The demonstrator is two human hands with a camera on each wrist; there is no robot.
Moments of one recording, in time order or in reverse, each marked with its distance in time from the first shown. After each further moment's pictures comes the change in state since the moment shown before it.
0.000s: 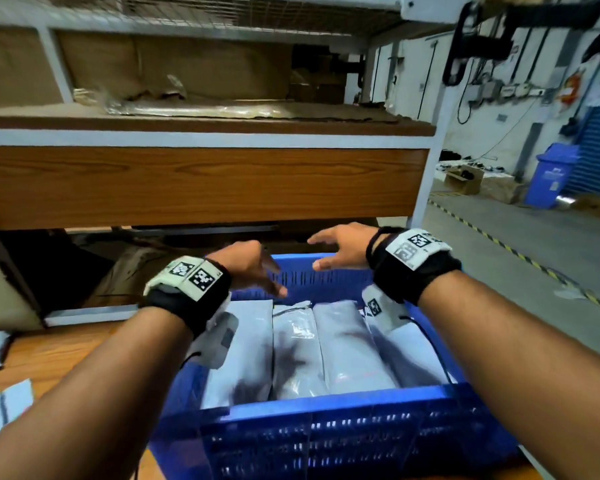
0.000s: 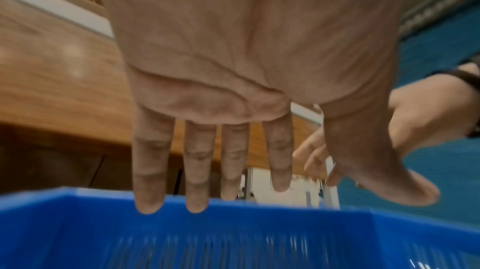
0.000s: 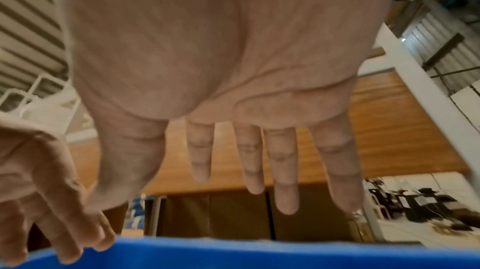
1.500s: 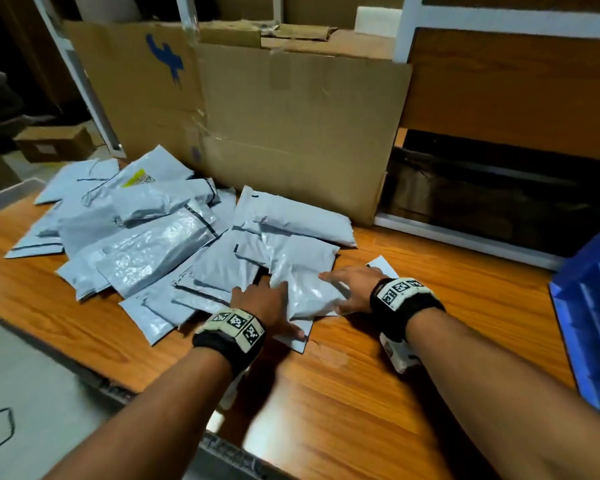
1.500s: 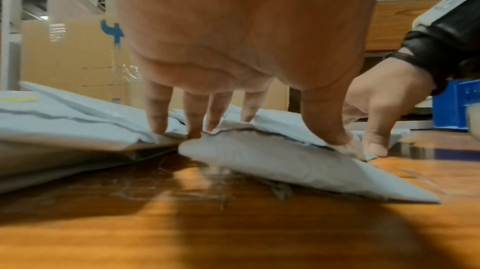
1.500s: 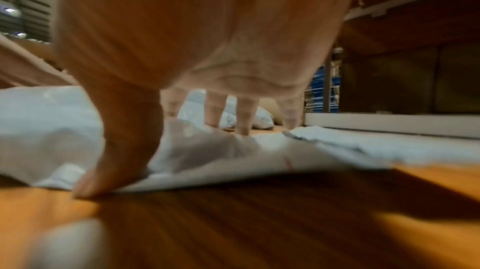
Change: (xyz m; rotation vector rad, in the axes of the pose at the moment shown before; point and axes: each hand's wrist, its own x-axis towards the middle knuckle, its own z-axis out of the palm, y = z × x) left_hand -0.370 -0.483 0.115 0.066 -0.126 -0.725; right_hand 0.160 -0.567 0.234 -0.098 -0.296 -0.484
